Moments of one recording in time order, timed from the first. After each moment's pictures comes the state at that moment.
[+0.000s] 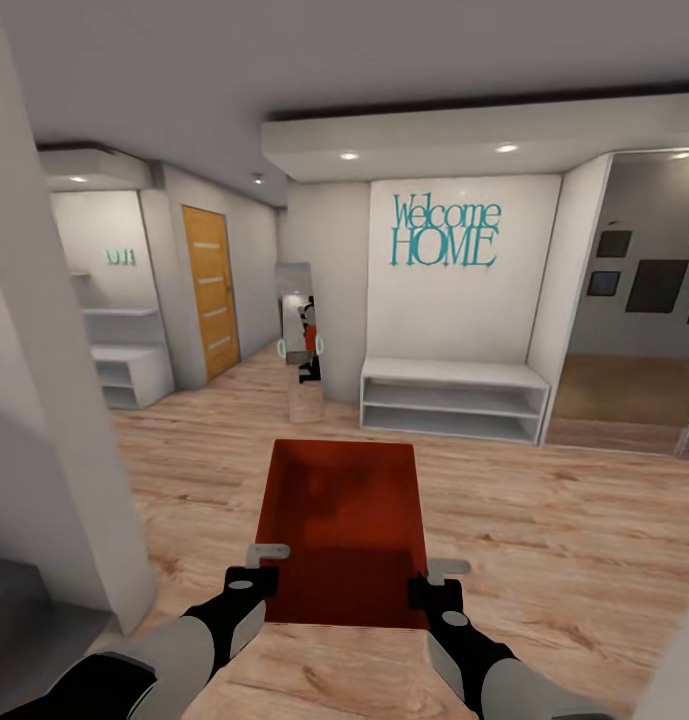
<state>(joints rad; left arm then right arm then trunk) -0.78 -0.13 -0.21 -0.04 0.15 -0.04 0.26 -0.66 0.13 0.01 -0.15 0.03 -0.21 -0.20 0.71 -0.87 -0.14</state>
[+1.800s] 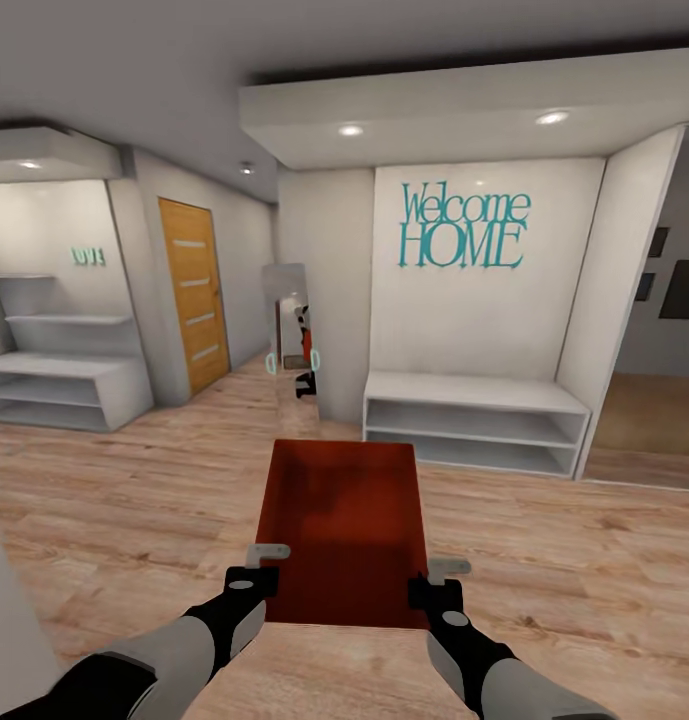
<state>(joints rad) -0.78 -0.13 -0.21 -0.04 0.15 -0.04 0.27 -0.66 0.13 0.01 -0.15 0.03 -0.21 -0.19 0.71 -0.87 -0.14</state>
